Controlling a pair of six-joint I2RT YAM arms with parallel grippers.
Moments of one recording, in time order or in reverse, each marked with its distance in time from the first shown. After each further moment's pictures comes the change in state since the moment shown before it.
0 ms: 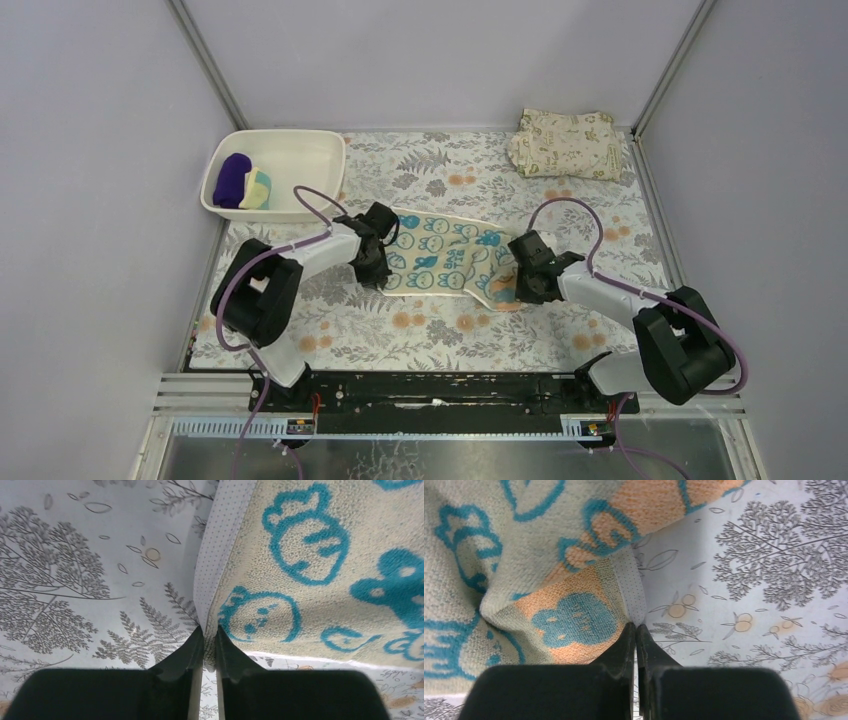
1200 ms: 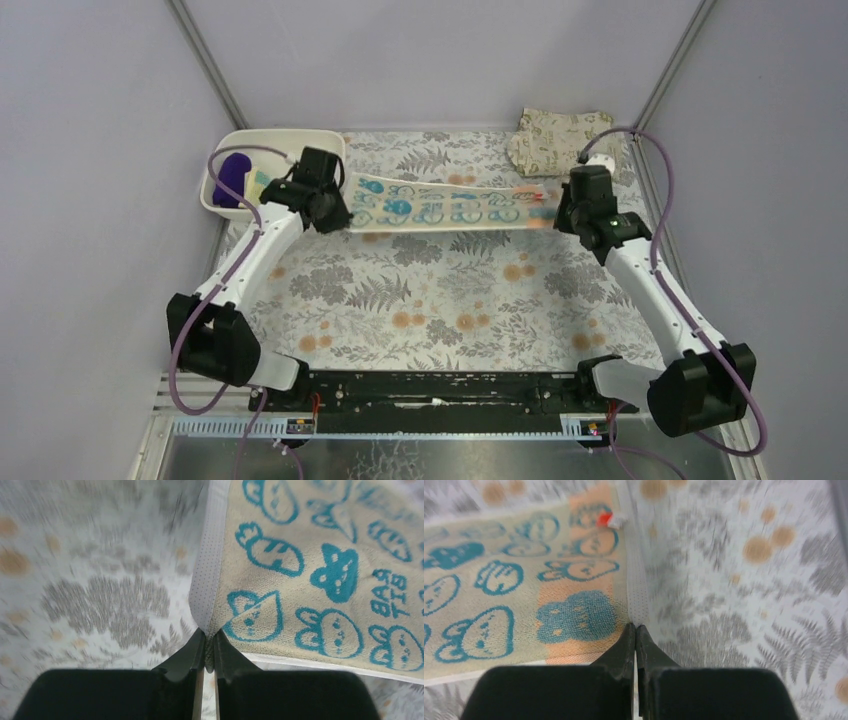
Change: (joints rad) left arm 0.260 -0.257 0.412 -0.198 -0.045 0.134; right arm -0.304 -0.157 0.468 -0.094 0.058 -0.298
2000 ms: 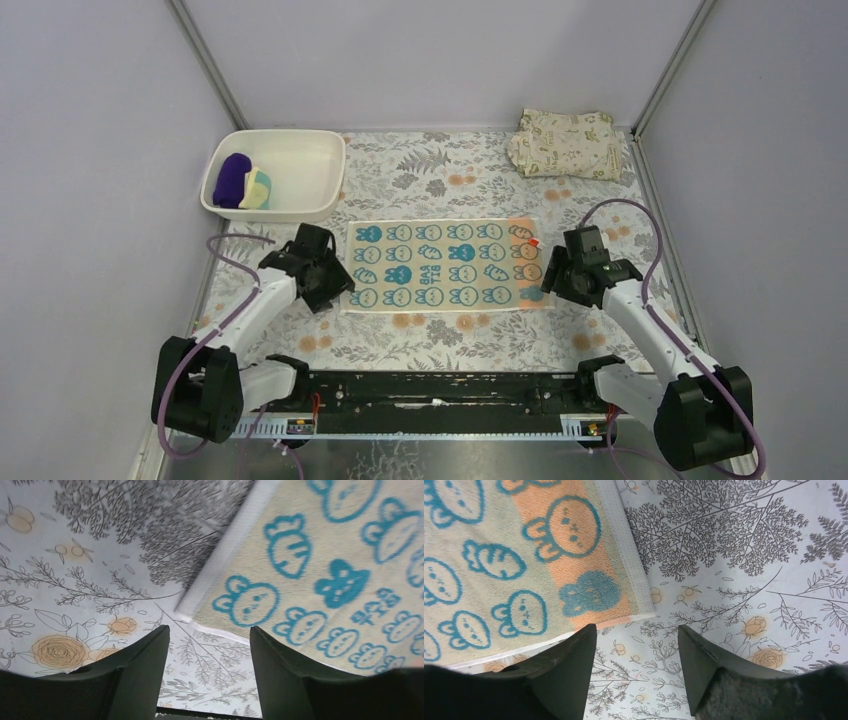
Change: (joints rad) left arm 0.008 -0.293 -0.780 0.187 0.112 -0.272; right arm -0.006 -0.163 -0.494 -0.105 -0.153 0.211
